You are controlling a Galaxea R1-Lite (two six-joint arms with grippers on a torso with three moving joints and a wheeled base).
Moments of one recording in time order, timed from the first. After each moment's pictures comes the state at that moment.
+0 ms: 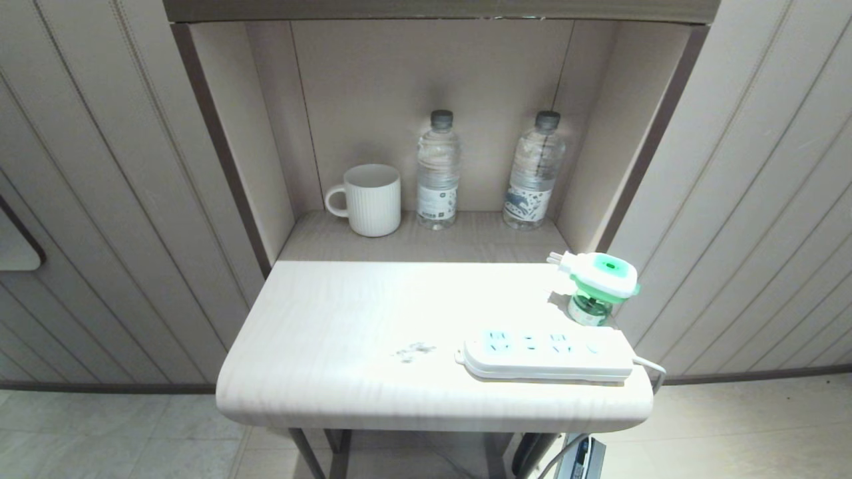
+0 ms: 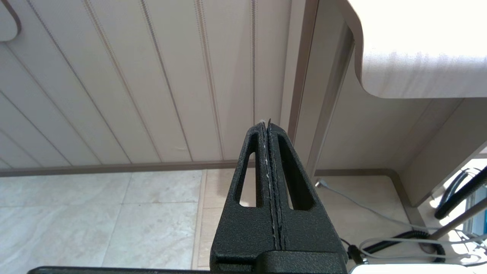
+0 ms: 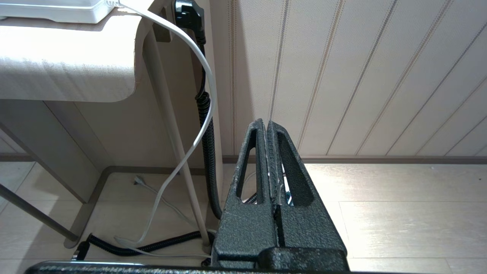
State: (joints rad) left arm 0.00 0.00 -0.03 0.10 -0.03 0.05; right arm 0.00 0.01 0.00 0.01 -0.01 0.02
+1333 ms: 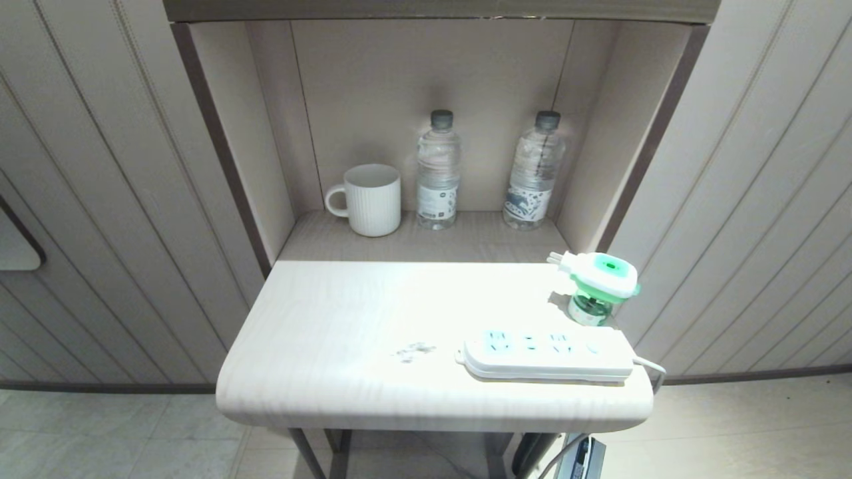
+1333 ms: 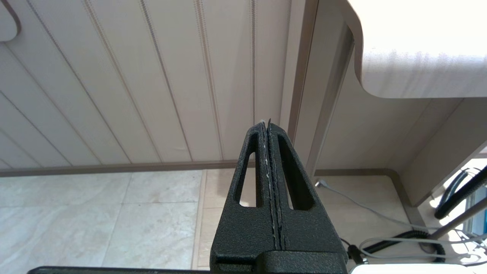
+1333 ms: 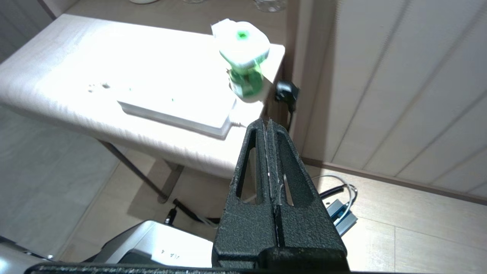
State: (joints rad) left arm 0.00 0.00 -0.03 0.10 -0.03 0.05; right arm 0.15 0.68 -0.77 0.22 0.16 0.05
